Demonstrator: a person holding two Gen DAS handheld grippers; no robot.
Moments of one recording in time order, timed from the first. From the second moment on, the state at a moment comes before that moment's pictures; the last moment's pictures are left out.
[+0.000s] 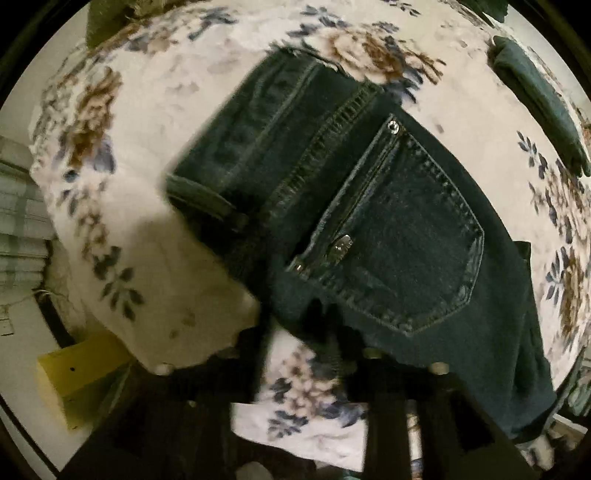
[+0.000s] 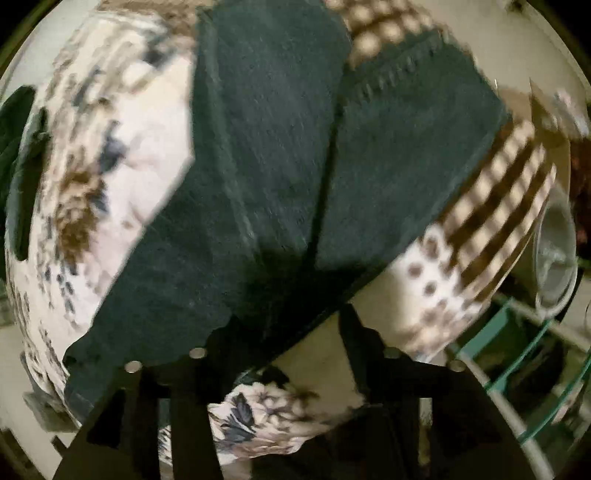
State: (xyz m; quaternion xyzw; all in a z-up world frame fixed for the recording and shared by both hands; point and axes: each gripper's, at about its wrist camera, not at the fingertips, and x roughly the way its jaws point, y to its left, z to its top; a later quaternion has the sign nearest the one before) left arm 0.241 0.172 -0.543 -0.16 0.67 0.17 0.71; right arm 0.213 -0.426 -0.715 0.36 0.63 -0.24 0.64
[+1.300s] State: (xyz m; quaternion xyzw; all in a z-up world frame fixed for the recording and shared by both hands) left arm 0.245 0.147 -0.563 -0.10 0.66 0.18 0.72; right arm 0.098 -0.617 -0.743 0.55 0.45 -0.39 0.59
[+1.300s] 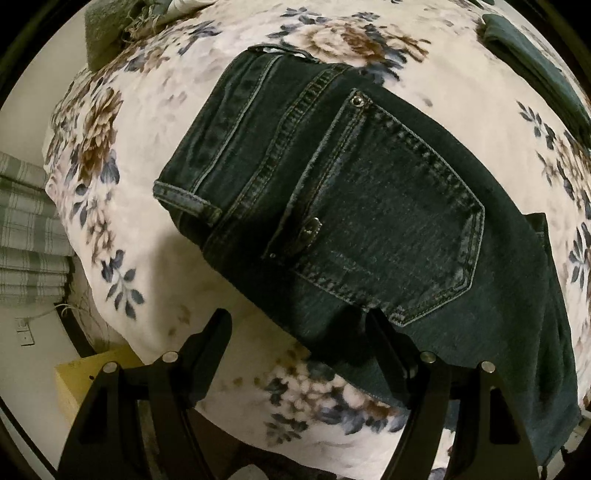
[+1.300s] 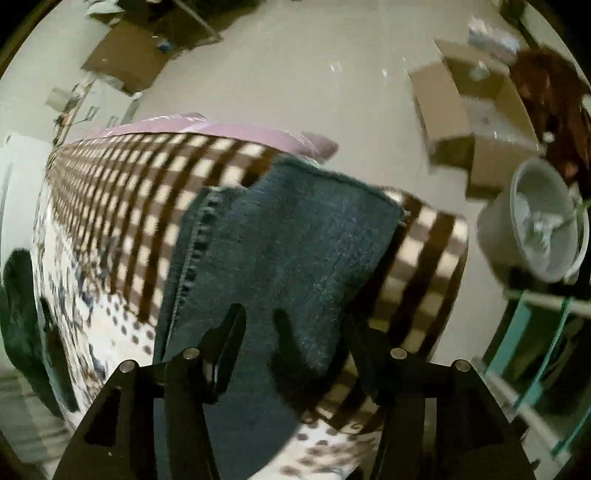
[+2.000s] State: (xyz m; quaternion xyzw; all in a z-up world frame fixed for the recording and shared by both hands) left arm 0.248 0.093 -0.552 -0.06 0.65 0.13 0.75; right arm 0.175 -0.651 -0.742 0.30 0.53 -0.38 0.69
